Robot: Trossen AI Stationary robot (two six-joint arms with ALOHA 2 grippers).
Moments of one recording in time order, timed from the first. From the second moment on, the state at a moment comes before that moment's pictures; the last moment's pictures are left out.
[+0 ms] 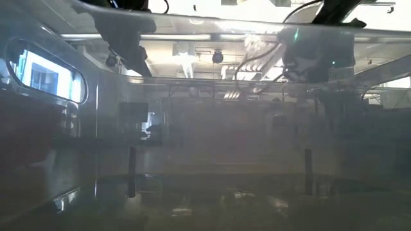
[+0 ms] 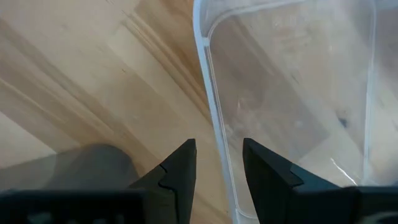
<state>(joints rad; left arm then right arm) 0.43 1.20 0.91 -0.61 0.15 0.14 -0.20 1.40 0.81 -0.95 0.07 0.54</state>
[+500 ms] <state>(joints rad) 0.43 1.20 0.91 -0.63 0.15 0.13 -0.19 1.43 0.83 -0.96 0.10 0.53</state>
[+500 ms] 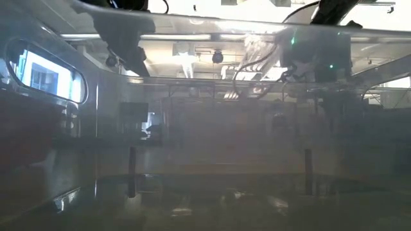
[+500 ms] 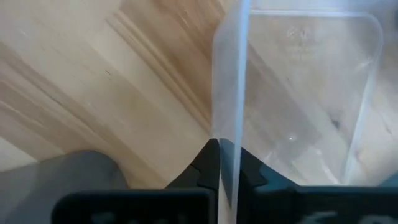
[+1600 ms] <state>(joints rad) 0.42 1.20 0.91 -0.69 0.14 0.05 -0.04 1.43 1.35 -0.84 0.52 0.02</state>
